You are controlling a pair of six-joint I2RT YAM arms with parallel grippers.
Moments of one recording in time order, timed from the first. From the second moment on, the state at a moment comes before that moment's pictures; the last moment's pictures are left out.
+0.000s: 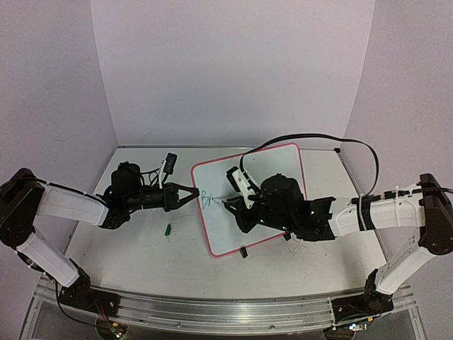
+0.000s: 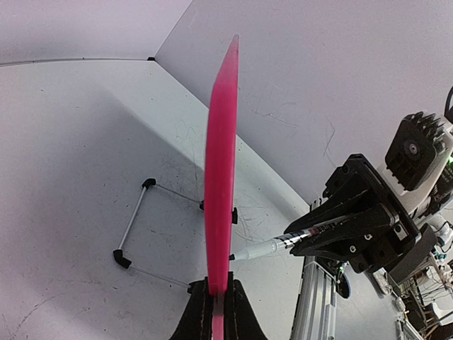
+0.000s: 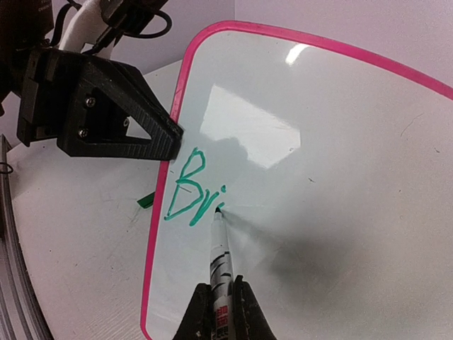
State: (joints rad) left arm -0.63 1.48 0.60 0.73 0.63 -0.52; right arm 1.08 1.55 0.93 0.22 0.20 0.10
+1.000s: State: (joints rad) left arm -0.63 1.48 0.60 0.73 0.63 -0.52; right arm 1.08 1.55 0.91 0.20 0.17 0.13
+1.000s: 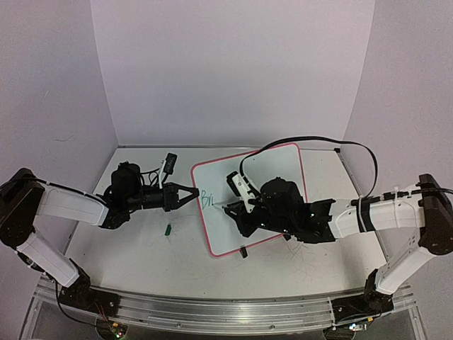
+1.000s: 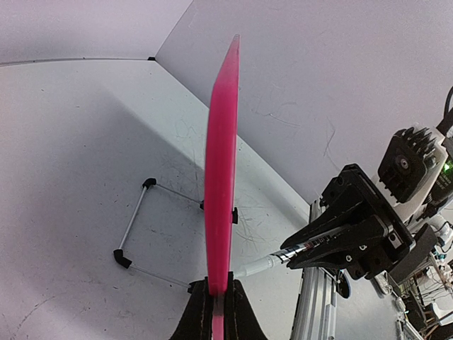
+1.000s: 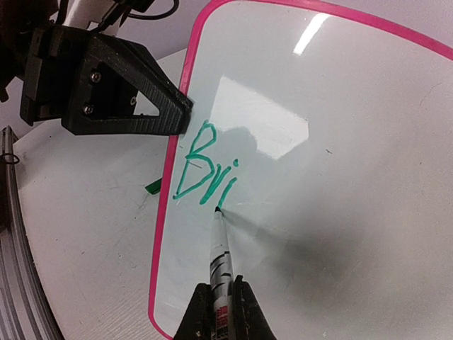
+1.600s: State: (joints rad) left arm -0.63 1.47 0.60 0.73 0.63 -0.52; right arm 1.06 1.35 0.84 0.23 0.20 0.04
